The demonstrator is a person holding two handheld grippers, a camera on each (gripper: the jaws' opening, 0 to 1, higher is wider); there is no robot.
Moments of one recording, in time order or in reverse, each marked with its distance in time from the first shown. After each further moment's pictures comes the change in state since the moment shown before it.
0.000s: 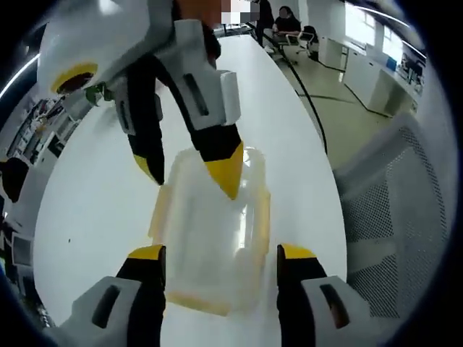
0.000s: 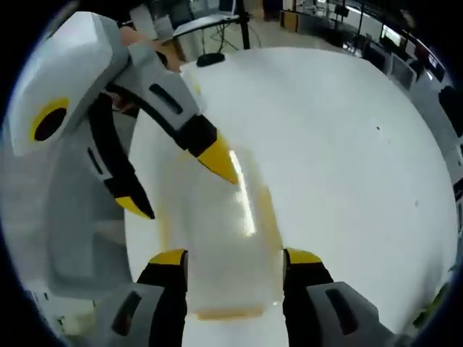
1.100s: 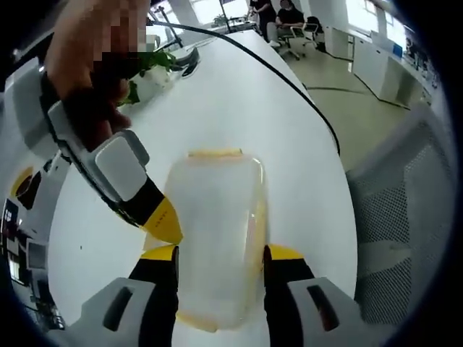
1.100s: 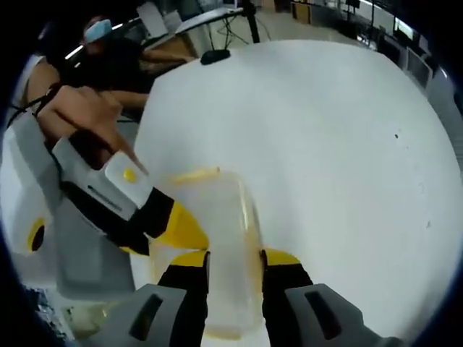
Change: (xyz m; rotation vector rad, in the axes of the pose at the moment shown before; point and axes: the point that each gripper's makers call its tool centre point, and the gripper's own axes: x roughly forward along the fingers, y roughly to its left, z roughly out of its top) left arm 0.011 -0.006 0.017 0.032 0.003 0.098; right arm 0.014 -0.016 0.032 -0.023 0.056 0.094
